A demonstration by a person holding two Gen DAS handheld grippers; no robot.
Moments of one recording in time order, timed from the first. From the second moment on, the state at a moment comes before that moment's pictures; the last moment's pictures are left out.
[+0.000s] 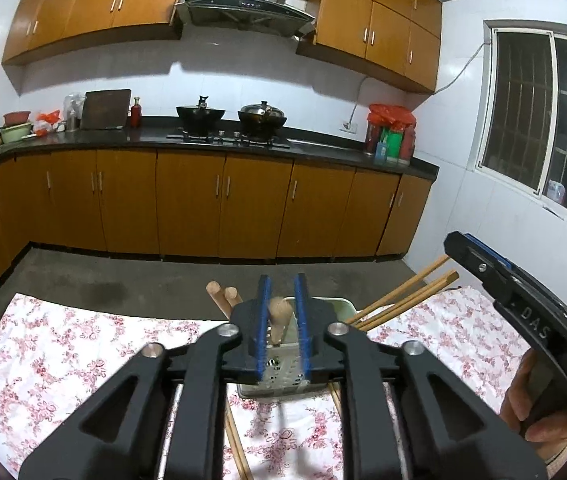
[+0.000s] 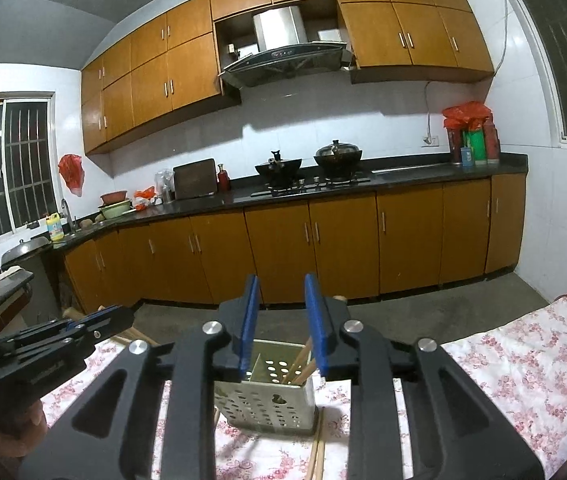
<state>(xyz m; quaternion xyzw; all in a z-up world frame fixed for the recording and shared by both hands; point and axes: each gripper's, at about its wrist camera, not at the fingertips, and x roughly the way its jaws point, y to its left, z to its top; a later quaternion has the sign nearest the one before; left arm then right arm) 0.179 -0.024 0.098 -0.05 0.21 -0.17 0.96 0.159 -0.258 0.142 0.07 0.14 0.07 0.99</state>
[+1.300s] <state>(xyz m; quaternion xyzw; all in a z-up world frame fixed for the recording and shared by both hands) 0.122 0.007 -0.069 -0.04 0.39 -0.09 0.92 0.111 -0.256 -0.070 0.06 0.44 0.05 0.89</state>
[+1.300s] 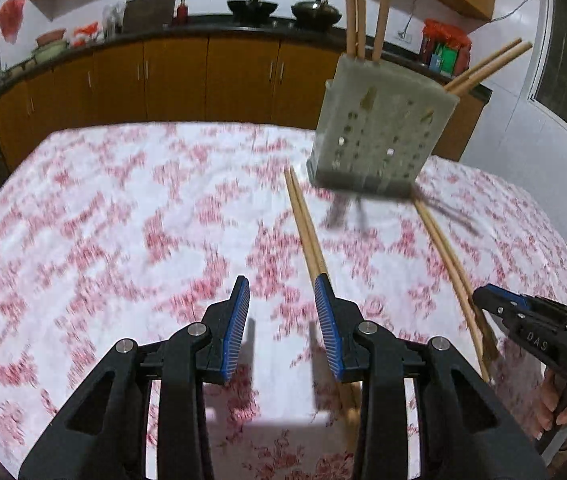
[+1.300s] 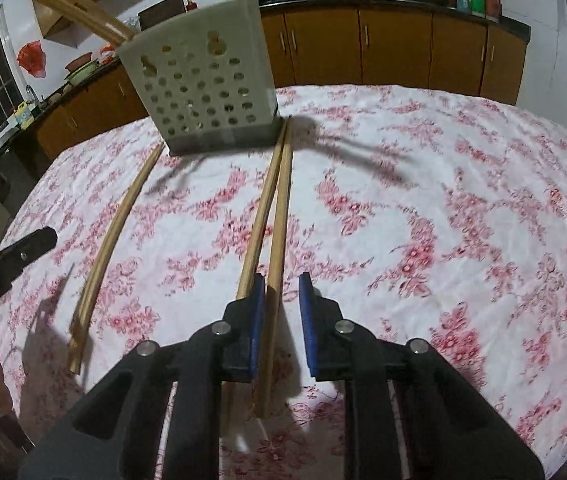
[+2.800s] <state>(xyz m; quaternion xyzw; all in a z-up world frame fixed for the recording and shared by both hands) 0.149 0.000 -0.095 -0.01 0.43 -0.08 0.90 0.125 -0.265 -0.071 0.03 0.43 0.01 0.90</state>
